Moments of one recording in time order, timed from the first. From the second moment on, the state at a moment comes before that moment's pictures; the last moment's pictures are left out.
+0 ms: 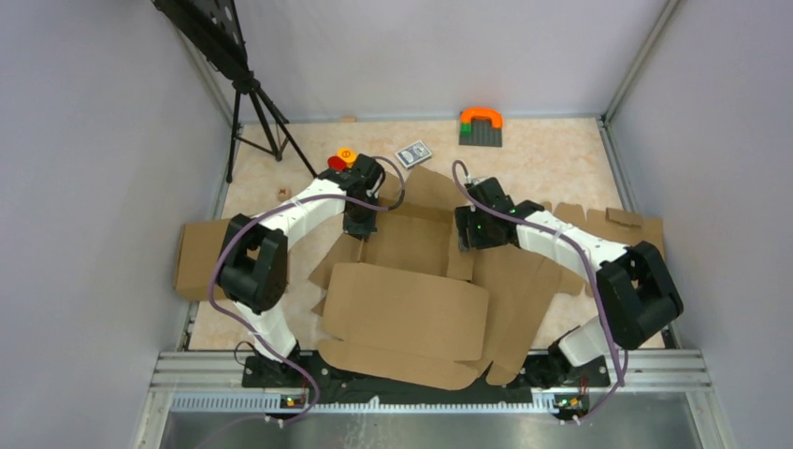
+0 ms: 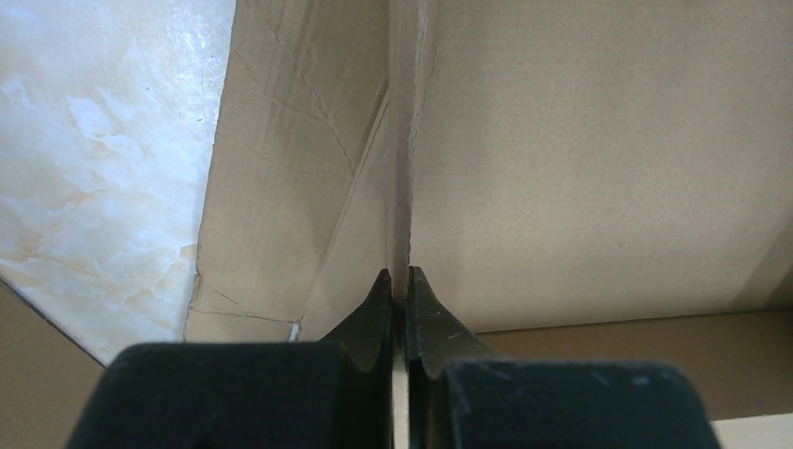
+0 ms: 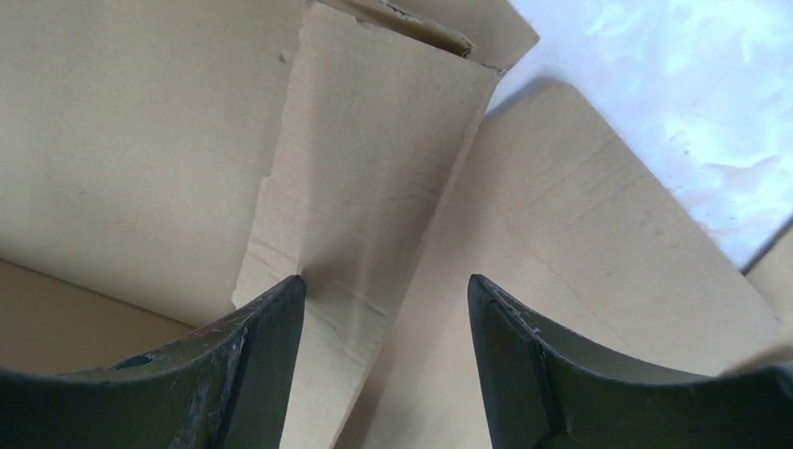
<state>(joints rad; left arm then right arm) -0.49 1.78 1.33 -0.81 -0.04 -0.36 0.57 1.50 0.98 -0.50 0.11 0.33</state>
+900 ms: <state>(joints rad) -0.49 1.75 1.27 -0.74 -0.02 -0.40 0.59 1.68 1.03 -0.56 0.14 0.37</state>
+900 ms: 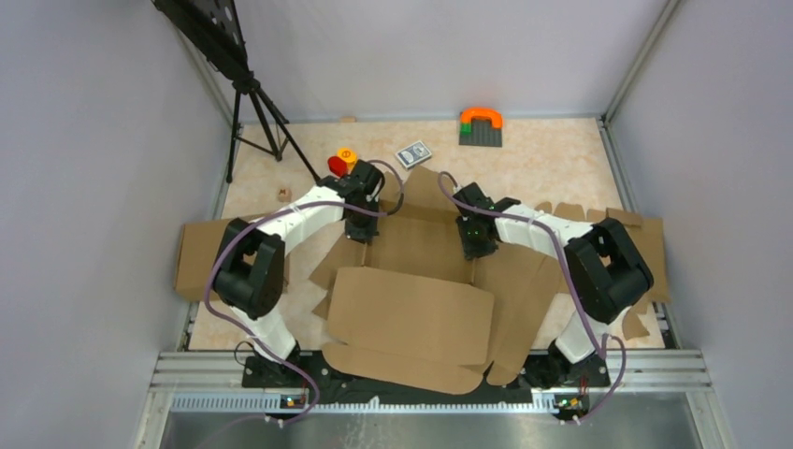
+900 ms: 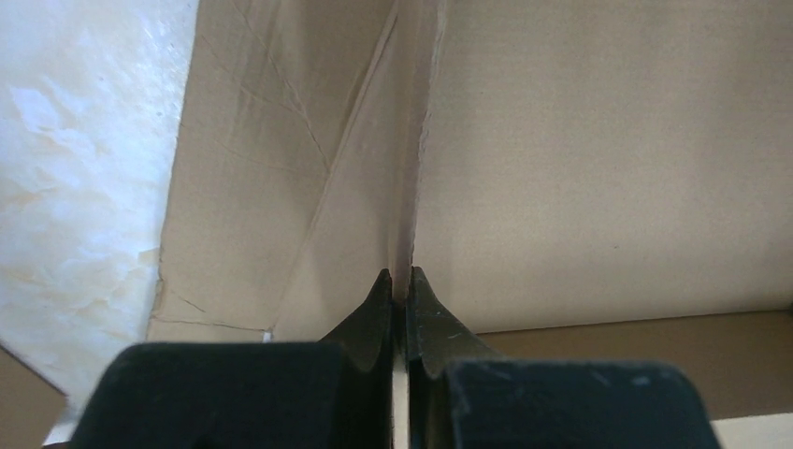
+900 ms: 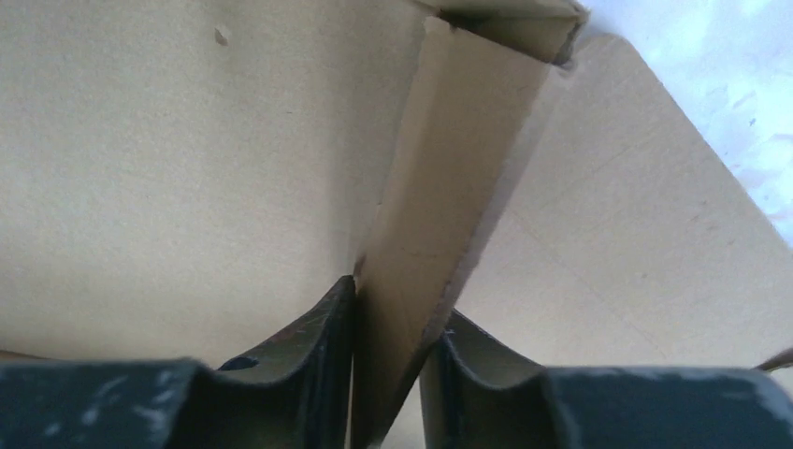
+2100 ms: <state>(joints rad) -0.51 1.37 0.99 -0.59 -0.01 -0.52 0.51 1.36 0.83 -0.39 0.08 0.41</state>
